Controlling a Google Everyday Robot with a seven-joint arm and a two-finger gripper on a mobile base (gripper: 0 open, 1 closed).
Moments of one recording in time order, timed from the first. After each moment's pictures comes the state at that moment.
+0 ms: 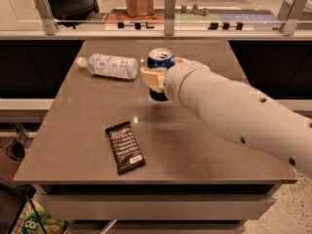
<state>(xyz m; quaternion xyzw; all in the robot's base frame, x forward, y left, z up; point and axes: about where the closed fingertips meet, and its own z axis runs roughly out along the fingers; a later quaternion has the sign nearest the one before) 0.574 -0.013 0.930 -0.22 0.76 0.12 0.60</state>
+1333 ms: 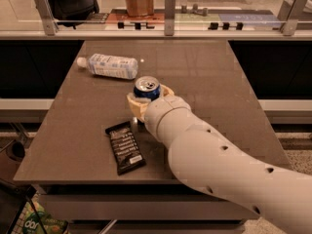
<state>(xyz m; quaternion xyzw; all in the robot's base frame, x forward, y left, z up) 0.532 0.020 0.872 -0.19 0.77 0.11 0.60</state>
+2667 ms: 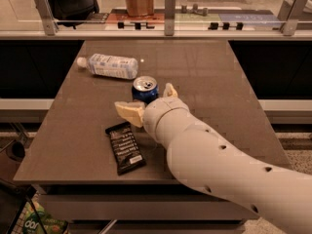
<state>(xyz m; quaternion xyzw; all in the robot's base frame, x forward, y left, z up) 0.532 0.022 0.874 -0.19 0.77 0.11 0.60</state>
